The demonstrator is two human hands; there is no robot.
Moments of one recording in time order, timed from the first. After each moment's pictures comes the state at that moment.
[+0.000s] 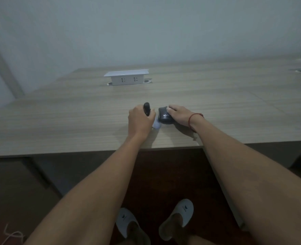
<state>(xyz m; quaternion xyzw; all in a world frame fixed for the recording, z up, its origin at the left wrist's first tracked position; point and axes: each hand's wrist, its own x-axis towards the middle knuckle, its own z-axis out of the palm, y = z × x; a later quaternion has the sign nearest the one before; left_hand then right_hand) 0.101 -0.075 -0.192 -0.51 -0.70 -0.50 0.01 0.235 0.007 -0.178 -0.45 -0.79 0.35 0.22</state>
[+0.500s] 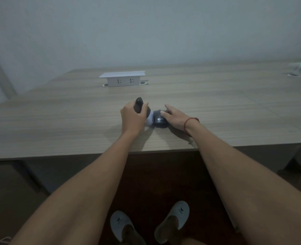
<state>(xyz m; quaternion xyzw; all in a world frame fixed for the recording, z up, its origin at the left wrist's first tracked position) 0.089 -0.065 -0.184 -0.49 -0.65 -0.58 0.02 0.231 0.007 -0.185 -0.45 -0.77 0.38 0.24</state>
